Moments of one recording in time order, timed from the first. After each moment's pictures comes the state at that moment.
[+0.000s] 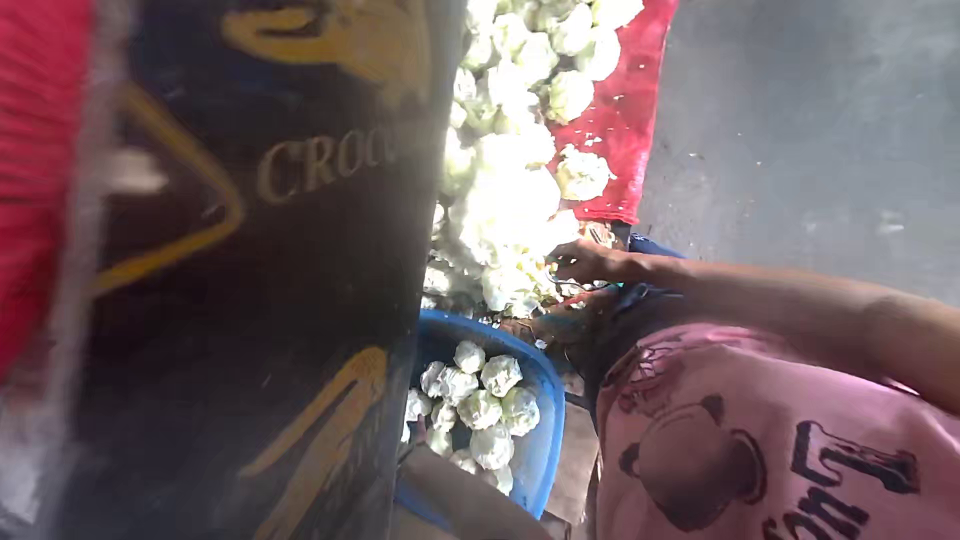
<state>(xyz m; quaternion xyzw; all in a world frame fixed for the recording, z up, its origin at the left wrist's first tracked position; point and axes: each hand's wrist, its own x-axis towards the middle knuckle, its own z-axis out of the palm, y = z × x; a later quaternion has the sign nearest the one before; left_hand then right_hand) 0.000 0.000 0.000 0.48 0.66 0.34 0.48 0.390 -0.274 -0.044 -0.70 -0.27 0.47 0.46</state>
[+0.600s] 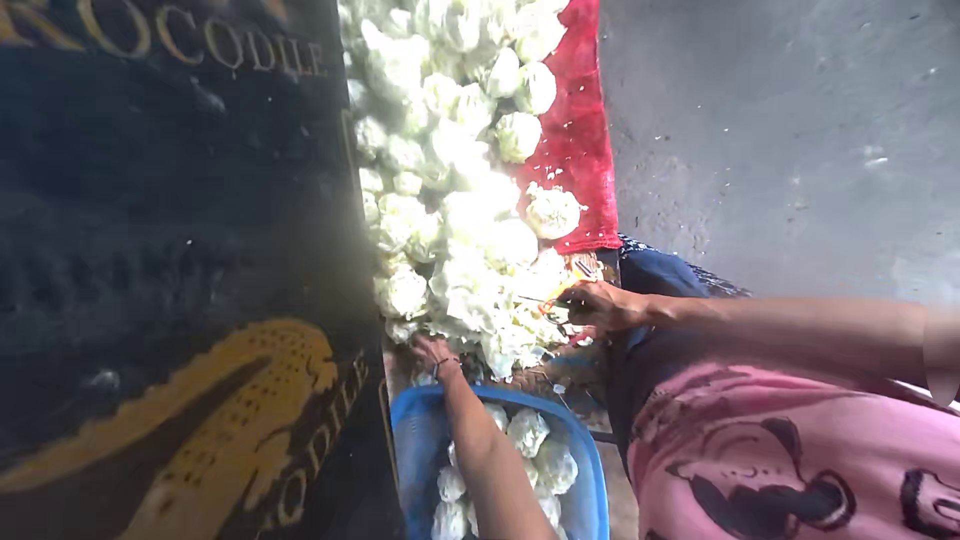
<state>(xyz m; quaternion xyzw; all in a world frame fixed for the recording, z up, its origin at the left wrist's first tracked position) 0.298 0.060 -0.098 0.86 0.39 -0.30 -0.10 0.422 -0.309 -0.005 -0.70 -0.23 0.50 0.46</state>
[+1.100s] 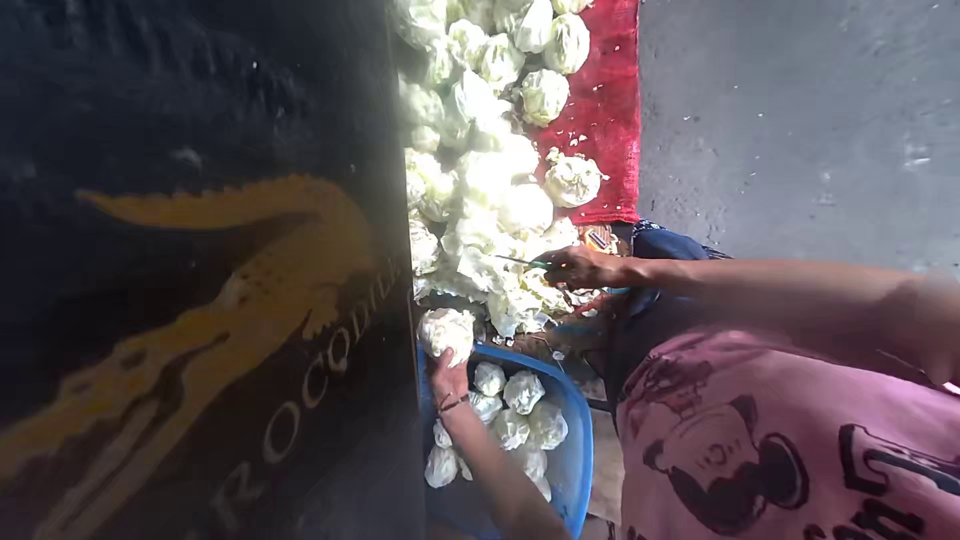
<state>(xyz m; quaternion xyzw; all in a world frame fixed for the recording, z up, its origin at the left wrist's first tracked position) 0.201 -0.003 0.012 0.51 0.50 0.17 0.68 0.419 -0.261 -0.010 -0.67 -0.24 0.49 0.50</state>
